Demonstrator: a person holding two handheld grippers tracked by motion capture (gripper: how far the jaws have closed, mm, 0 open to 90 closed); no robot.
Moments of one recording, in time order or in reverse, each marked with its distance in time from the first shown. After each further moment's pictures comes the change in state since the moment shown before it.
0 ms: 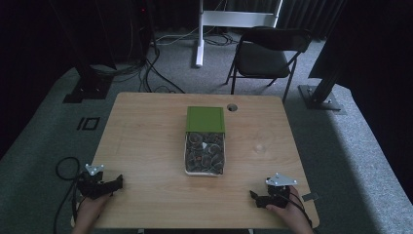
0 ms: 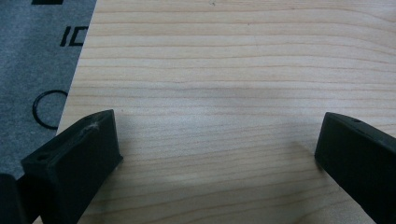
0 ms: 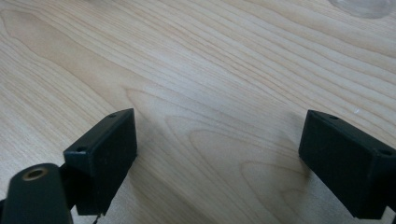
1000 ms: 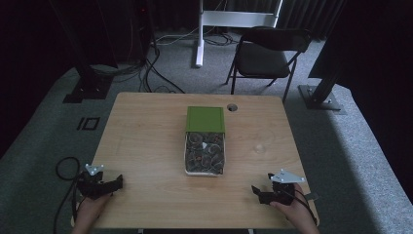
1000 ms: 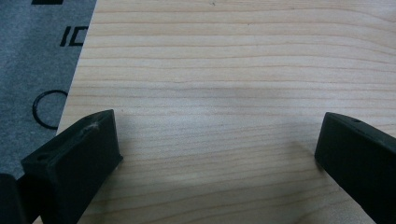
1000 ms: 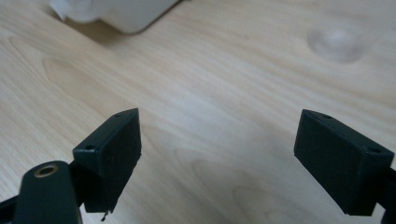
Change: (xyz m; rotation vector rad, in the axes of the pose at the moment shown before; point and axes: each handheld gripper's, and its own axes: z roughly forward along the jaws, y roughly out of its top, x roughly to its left) left arm 0.000 0.000 0.000 0.000 0.000 0.000; right arm -0.004 0.019 -0.021 -0.086 0.027 0.009
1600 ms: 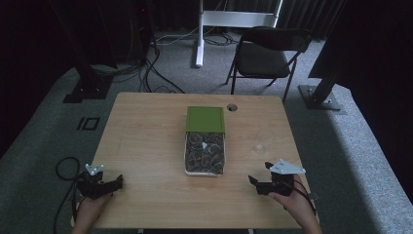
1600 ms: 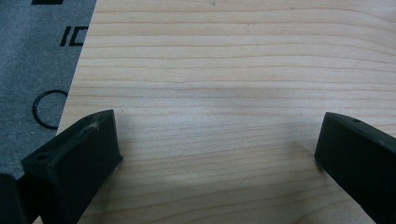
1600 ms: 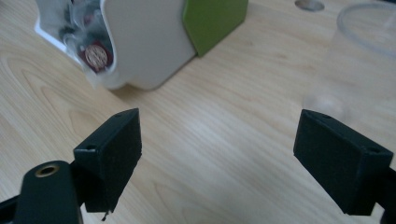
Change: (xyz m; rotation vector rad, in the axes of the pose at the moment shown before) left arm 0.000 0.000 0.000 0.000 0.000 0.000; right arm 0.004 0.040 -0.008 -0.082 0.026 -0.043
